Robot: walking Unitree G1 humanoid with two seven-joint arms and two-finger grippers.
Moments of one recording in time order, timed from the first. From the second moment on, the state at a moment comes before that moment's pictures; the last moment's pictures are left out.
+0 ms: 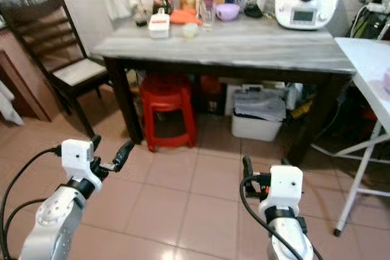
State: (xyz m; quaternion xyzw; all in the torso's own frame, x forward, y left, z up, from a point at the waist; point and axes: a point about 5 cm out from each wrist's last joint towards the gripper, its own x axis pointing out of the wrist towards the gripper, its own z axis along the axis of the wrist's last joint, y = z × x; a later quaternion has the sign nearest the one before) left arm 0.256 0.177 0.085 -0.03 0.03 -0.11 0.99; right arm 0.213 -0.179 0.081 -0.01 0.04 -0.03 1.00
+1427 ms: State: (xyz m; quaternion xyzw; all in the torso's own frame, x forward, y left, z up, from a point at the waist) left arm 0.260 0.165 0.099 -0.05 0.01 -0.14 0.99; right arm 0.212 -0.177 0.092 -0.01 0.03 -0.02 1.00
